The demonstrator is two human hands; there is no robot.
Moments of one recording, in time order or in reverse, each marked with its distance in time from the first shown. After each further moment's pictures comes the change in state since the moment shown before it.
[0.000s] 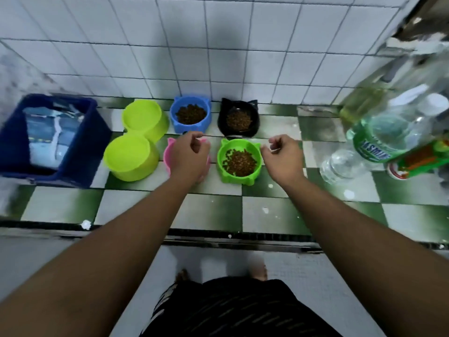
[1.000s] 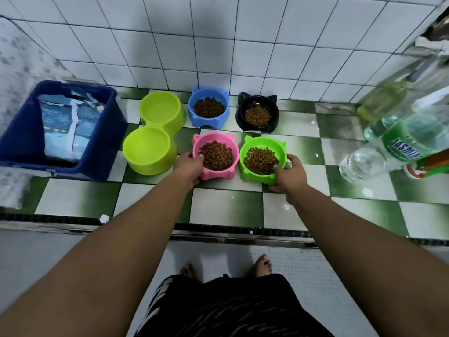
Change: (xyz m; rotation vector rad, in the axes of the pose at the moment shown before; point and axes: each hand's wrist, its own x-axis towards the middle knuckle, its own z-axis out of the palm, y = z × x) left_hand 0.027 -0.086 -0.014 -0.269 -0.291 -0.733; right_hand -0.033 0.019 0.055 0.229 -0.072 0.533
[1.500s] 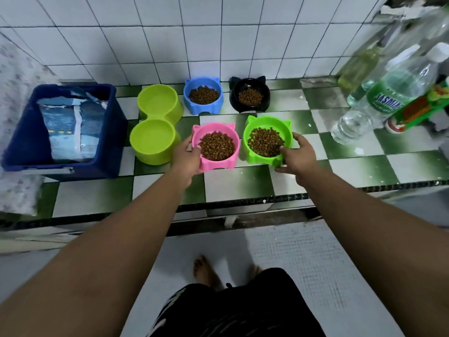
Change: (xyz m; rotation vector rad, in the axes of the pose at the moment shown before) left_hand -0.031 -0.025 -0.045 -0.091 -0.160 0.233; right_hand -0.064 0.009 -0.006 0.215 0.049 0.002
